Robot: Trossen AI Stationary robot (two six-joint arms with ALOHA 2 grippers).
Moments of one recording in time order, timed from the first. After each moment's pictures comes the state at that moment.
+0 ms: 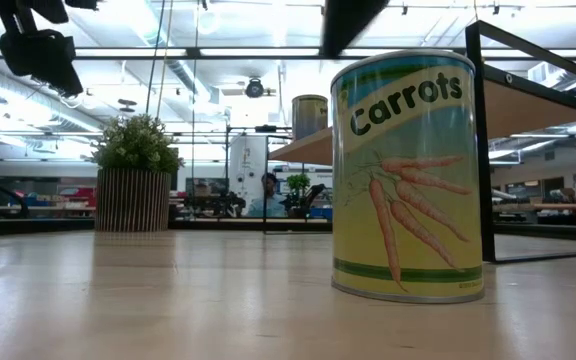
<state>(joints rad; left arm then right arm) -0.59 1.03 0.81 -0.67 -0.35 -1.03 0.51 2.12 1.96 -1.06 0.09 0.34</state>
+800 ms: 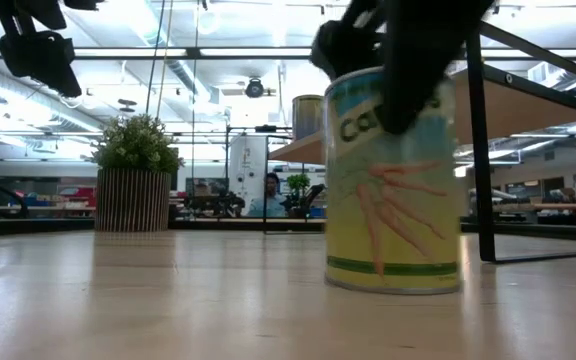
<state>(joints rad) -0.59 1.03 0.81 -0.69 -0.36 -1.03 0.47 2.22 1.93 -1.10 0.11 0.33</state>
